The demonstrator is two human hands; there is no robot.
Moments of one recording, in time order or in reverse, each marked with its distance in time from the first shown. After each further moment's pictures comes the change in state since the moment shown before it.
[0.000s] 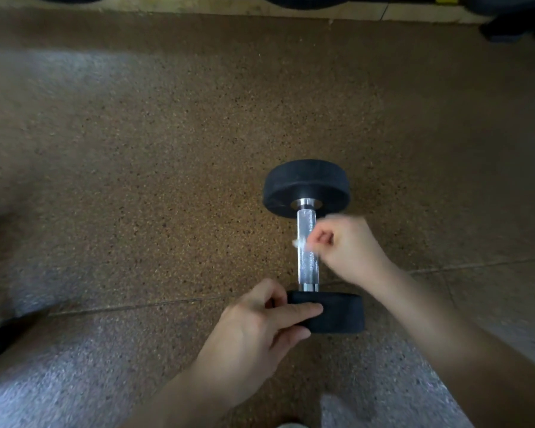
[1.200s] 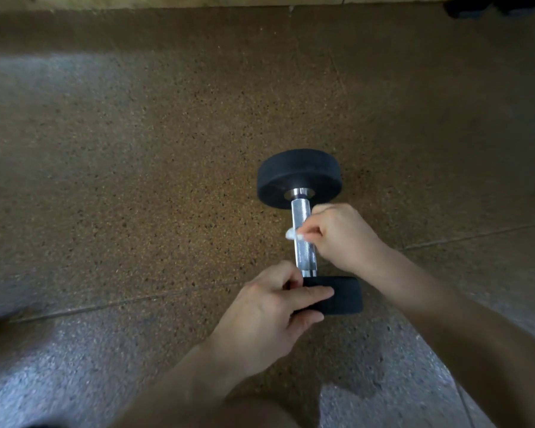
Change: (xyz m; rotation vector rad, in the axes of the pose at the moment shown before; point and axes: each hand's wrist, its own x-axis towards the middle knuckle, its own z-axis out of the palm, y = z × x) left_hand 0.045 0.047 0.048 0.010 -0.066 0.108; right_hand -0.024 0.049 -0.038 -0.194 -0.126 -0.077
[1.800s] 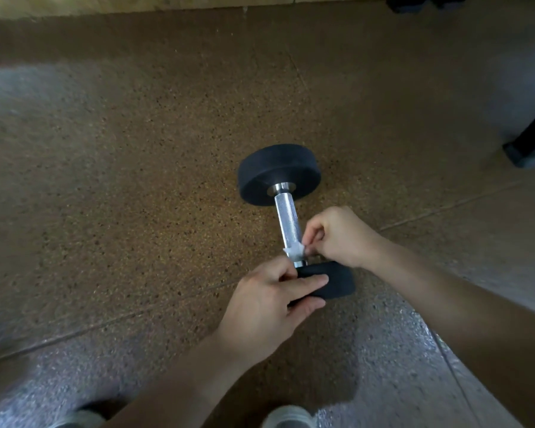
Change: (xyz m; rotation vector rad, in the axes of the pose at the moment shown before) left_hand 0.009 -0.002 0.007 -0.035 0.042 0.091; right_hand -0.026 0.006 -0.008 0.264 -0.098 0.328
